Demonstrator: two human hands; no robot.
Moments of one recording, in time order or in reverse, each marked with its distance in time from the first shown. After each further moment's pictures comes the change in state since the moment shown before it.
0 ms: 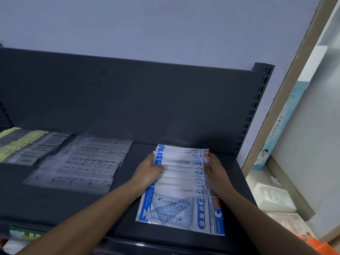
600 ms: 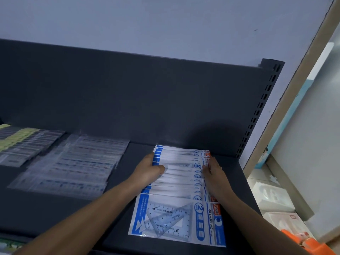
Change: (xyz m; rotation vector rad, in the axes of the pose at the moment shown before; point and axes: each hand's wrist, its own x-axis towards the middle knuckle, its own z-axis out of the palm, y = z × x) left_hand 0.029 -0.004 0.003 0.033 -0.051 -0.021; right_hand 0.012 0.006 0.007 -0.016 -0.053 0.055
